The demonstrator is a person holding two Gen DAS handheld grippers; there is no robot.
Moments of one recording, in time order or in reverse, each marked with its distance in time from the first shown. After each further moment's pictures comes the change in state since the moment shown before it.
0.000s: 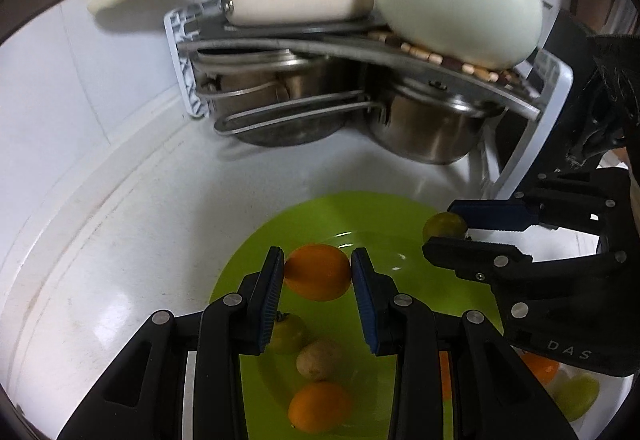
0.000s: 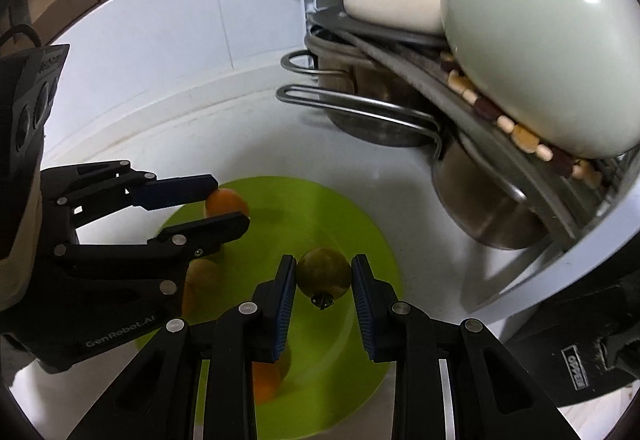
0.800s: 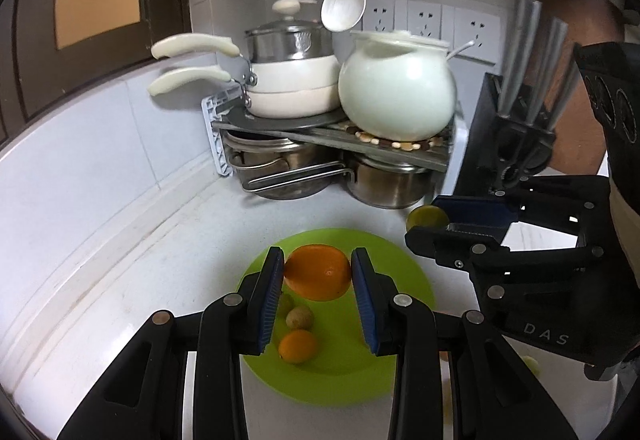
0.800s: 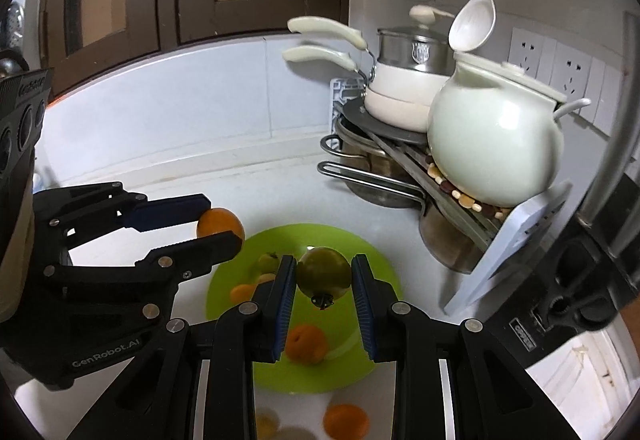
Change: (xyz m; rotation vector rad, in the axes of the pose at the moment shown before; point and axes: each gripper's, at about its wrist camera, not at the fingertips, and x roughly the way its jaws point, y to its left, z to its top) left arm -0.124 -0.025 -0.022 0.007 -0.215 0.044; right arm -0.110 0.043 -0.018 -0.050 -0.233 -0.045
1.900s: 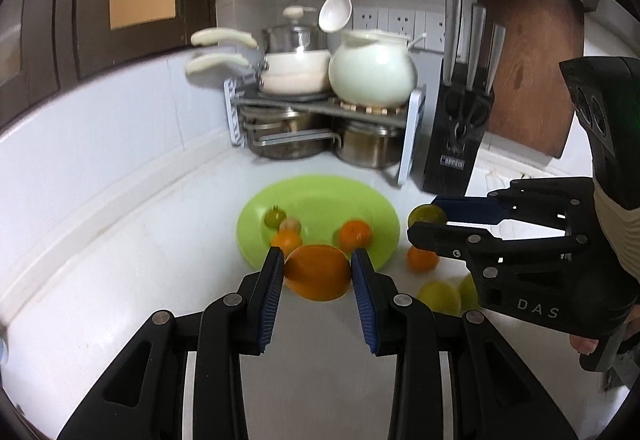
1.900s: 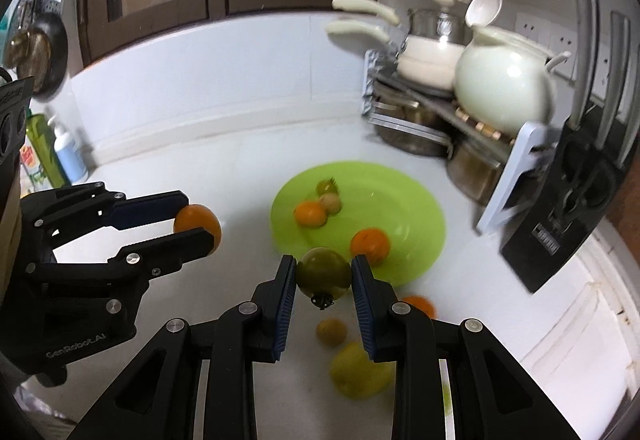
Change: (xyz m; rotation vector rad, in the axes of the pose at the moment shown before) left arm -0.100 -0.023 -0.086 -0.035 -0.047 0.012; right arm -0.065 0.055 -0.077 -0.015 0.000 0.030
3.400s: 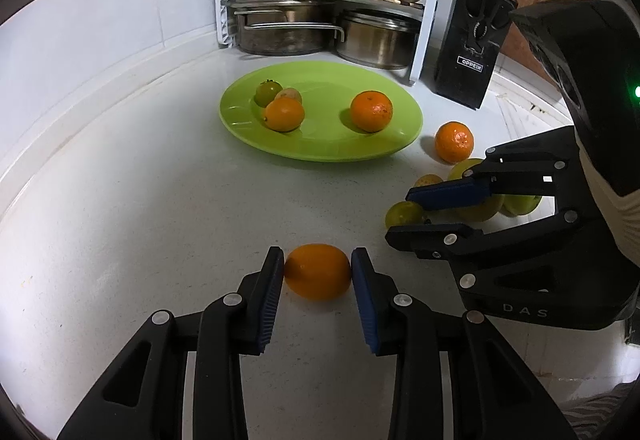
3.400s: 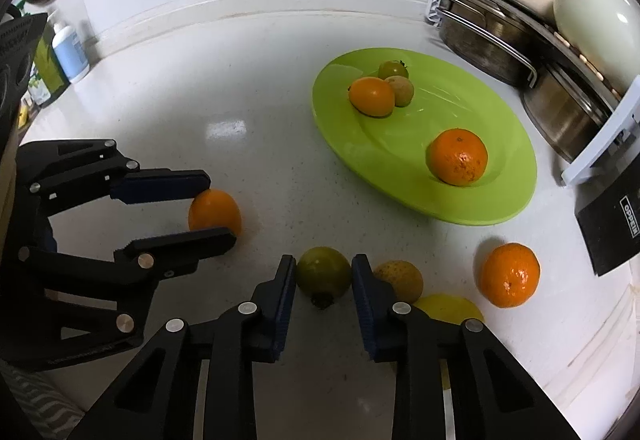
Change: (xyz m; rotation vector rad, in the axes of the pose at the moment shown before) left arm 0.058 0.022 -0.085 -0.033 0.251 -0.070; right arm 0.095 0.036 -0.051 -0.151 0.346 0.099
